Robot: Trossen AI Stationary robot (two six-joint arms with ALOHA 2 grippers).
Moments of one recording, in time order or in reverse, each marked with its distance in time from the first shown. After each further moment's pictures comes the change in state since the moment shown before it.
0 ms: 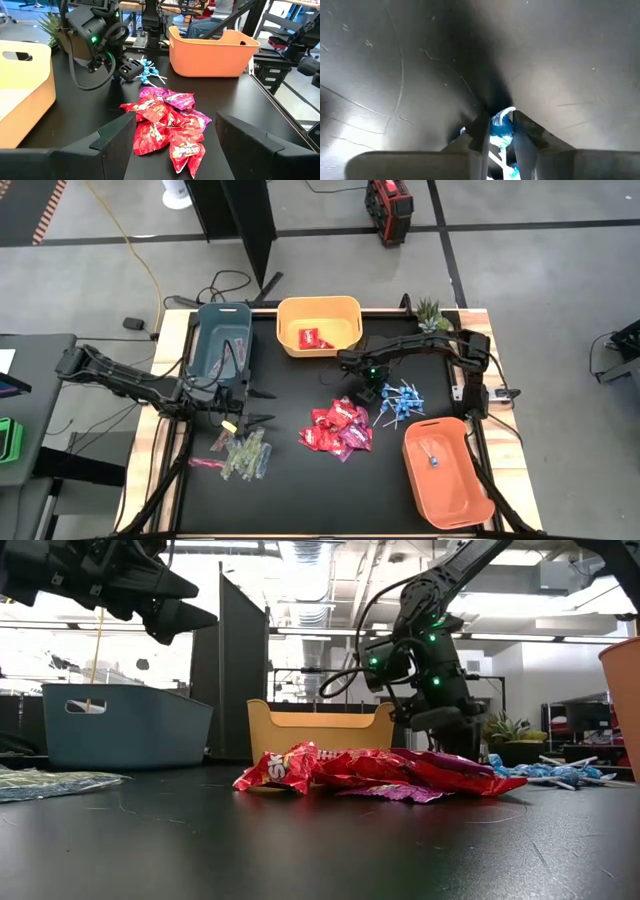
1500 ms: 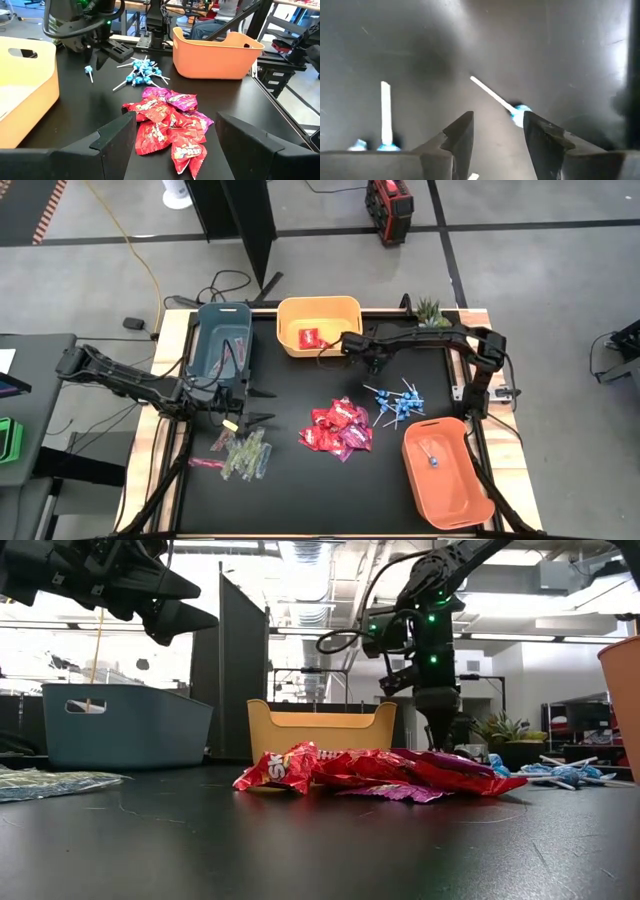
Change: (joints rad) left arm 0.000 0.000 0.000 0.000 -0.019 -0.021; right arm -0.045 -0.125 0.034 0.058 0.192 -0.371
